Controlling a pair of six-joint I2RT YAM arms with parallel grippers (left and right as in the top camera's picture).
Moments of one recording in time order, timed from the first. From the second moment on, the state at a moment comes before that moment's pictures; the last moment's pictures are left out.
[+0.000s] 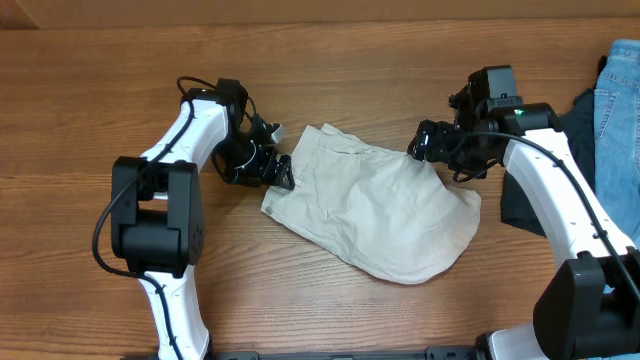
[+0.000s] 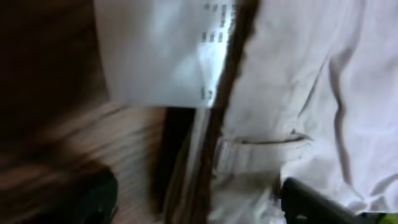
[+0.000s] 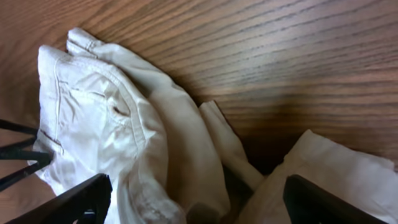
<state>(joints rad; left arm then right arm) -0.14 2.16 1.54 -1.10 0.48 0.19 0.09 1.67 1.33 -0.94 -0.29 0.33</state>
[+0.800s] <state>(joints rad) 0.30 1.94 1.64 -1.32 0.30 -0.05 0.09 1.67 1.33 -0.98 -0.22 0.28</state>
